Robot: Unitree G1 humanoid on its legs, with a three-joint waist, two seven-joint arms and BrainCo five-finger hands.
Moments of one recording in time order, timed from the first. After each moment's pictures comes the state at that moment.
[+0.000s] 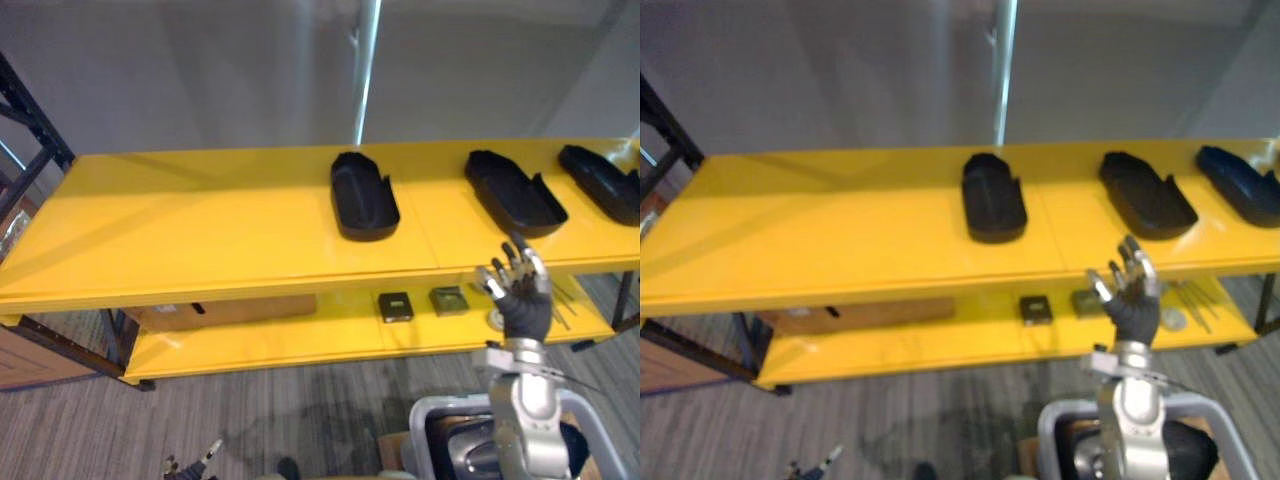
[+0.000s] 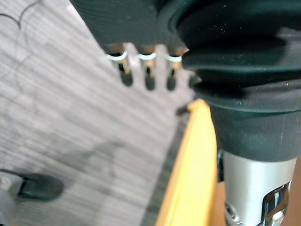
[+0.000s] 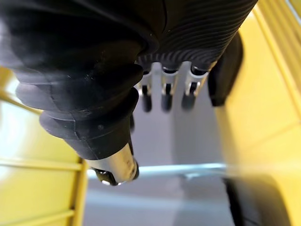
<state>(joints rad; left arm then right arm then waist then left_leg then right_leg) 0.23 0.09 0.10 0.92 -0.42 -0.14 0.36 0.19 -0.16 -0.09 -0.25 0.30 -0.22 -0.14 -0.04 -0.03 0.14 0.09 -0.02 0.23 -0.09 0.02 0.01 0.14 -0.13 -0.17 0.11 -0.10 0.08</state>
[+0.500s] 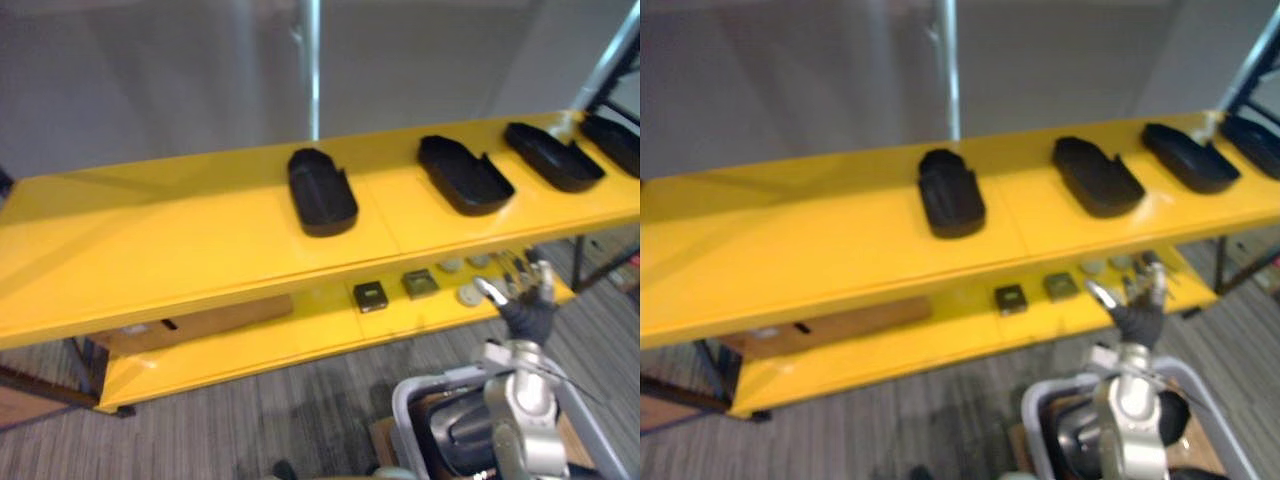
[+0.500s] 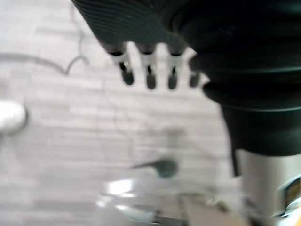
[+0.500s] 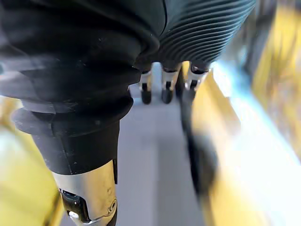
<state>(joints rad) 0.20 0.19 -0.03 1.13 -0.27 0.21 0.11 0.22 -0.17 -0.26 -0.24 0.31 -0.13 -0.33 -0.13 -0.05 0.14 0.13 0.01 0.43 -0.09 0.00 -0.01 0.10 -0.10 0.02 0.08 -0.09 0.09</state>
